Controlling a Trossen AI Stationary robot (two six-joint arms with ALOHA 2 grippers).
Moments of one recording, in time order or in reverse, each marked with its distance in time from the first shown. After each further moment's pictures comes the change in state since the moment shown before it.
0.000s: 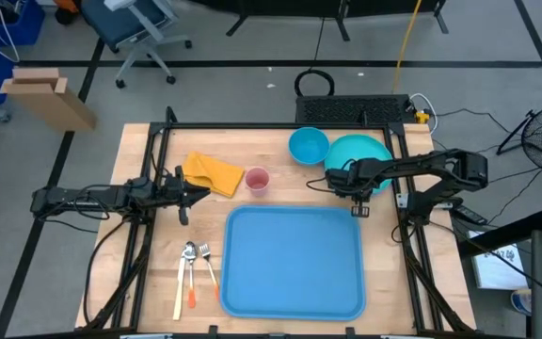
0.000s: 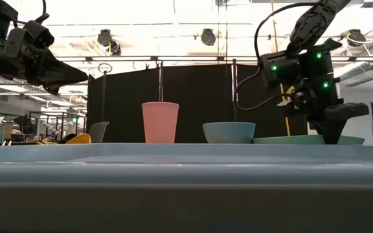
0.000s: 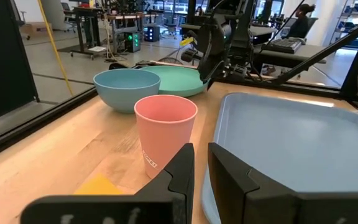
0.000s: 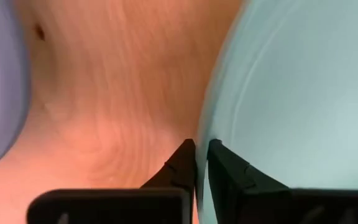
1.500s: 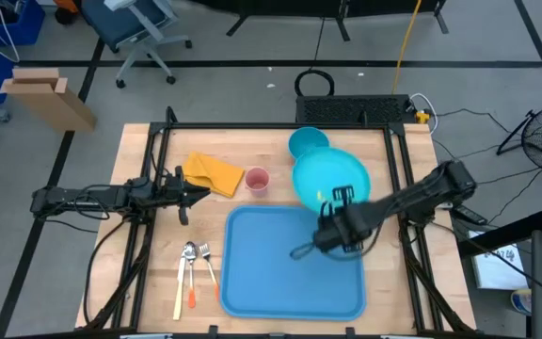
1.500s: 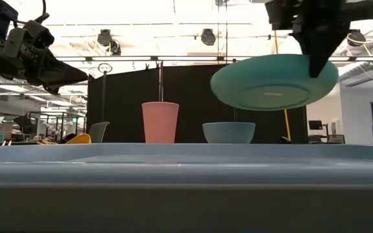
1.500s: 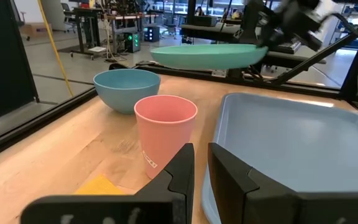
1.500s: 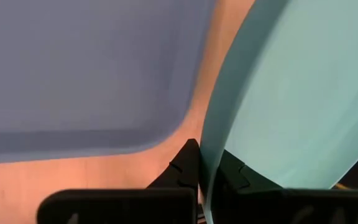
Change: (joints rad) left arm 0.000 0.000 0.000 0.004 -0.001 0.005; right arm 0.655 0.182 0.652 -0.536 0.214 0.342
